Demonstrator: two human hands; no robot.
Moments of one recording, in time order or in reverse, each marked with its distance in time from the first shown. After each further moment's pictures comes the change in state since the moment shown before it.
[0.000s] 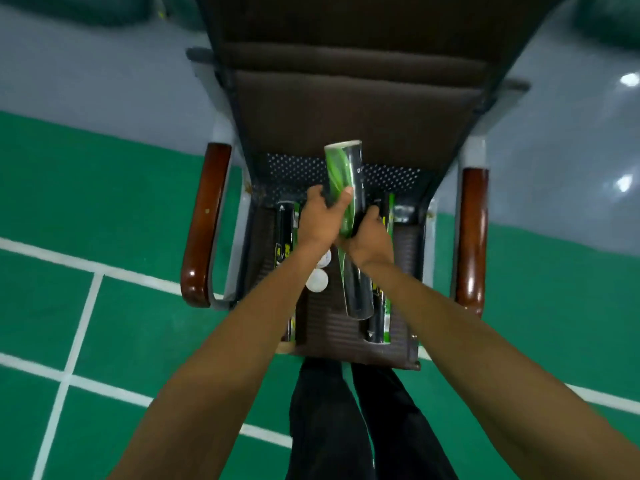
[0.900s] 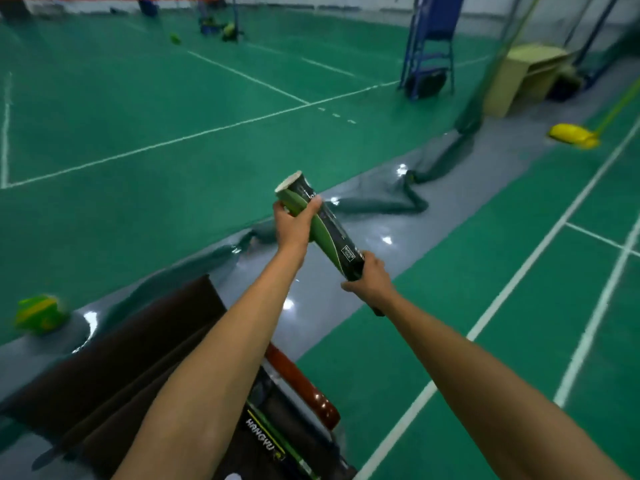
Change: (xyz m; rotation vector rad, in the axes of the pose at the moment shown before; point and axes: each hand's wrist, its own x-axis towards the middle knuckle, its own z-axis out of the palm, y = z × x) left_hand -0.398 0.468 0.115 -0.286 -0.716 0.630; right_hand -0.353 0.037 -0.454 0.328 0.807 0.333
